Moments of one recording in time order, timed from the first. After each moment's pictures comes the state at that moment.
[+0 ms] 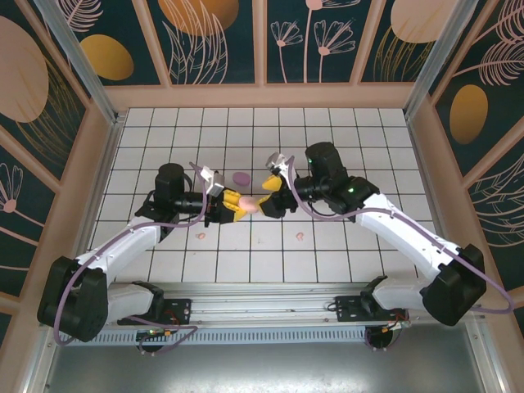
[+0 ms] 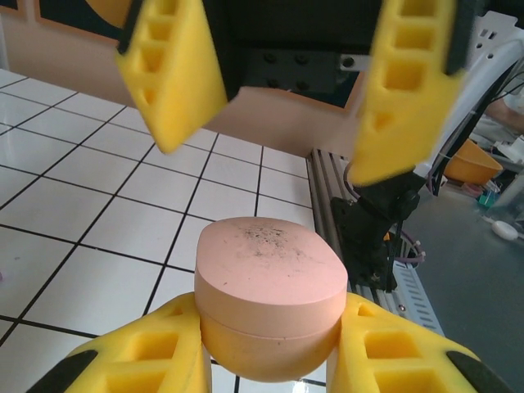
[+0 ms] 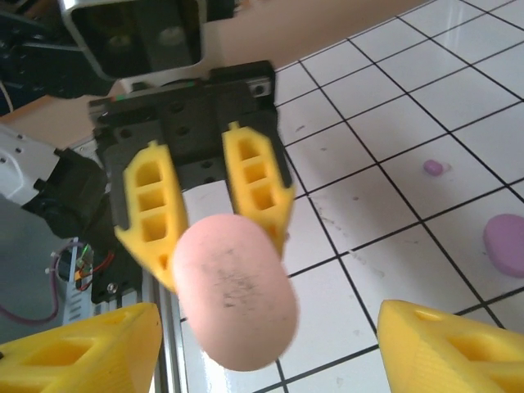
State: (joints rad) left arm -0.38 1.22 0.63 0.25 1.20 0.02; right arm 0.70 1.26 1.06 -0.36 -0.68 -0.10
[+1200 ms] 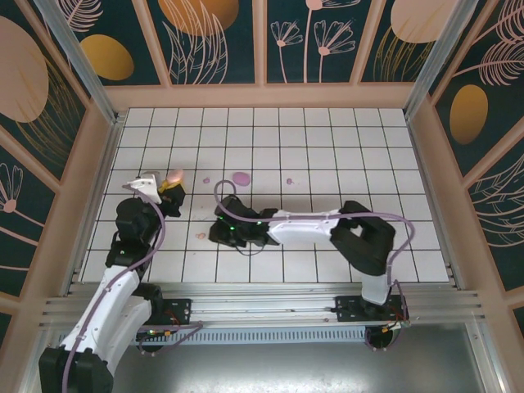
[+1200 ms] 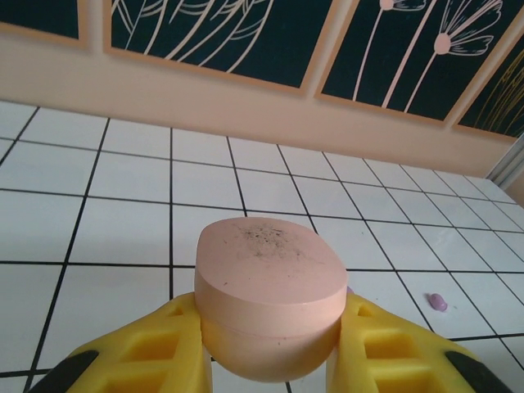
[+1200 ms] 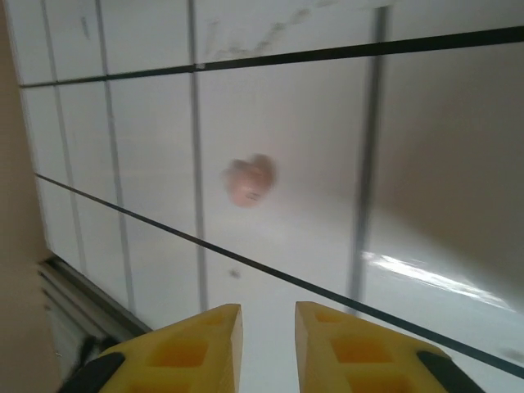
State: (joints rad) left arm -0.14 0.71 0.36 0.17 0.17 -0.30; right arm 1.15 1.91 1.22 -0.13 -0.11 1.21
